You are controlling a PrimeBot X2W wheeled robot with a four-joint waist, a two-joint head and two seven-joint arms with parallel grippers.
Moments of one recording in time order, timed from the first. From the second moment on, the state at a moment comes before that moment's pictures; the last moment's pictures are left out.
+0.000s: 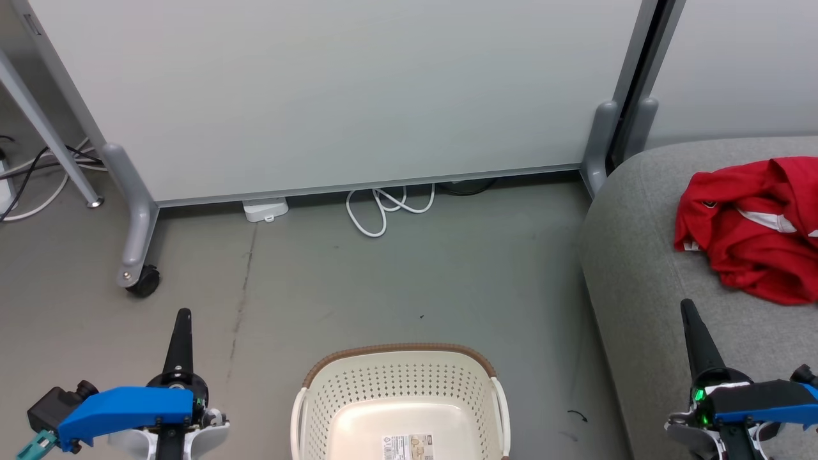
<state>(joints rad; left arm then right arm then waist) -0.09 0.05 0.08 0.27 -1.28 -0.12 0.03 -0.08 -0.05 -0.12 0.24 1.28 0.13 0.03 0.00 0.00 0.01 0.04</state>
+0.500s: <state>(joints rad) -0.10 0.05 0.09 0.26 -1.41 -0.12 0.06 -0.09 -0.05 -0.12 0.24 1.41 0.13 0.06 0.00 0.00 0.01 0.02</state>
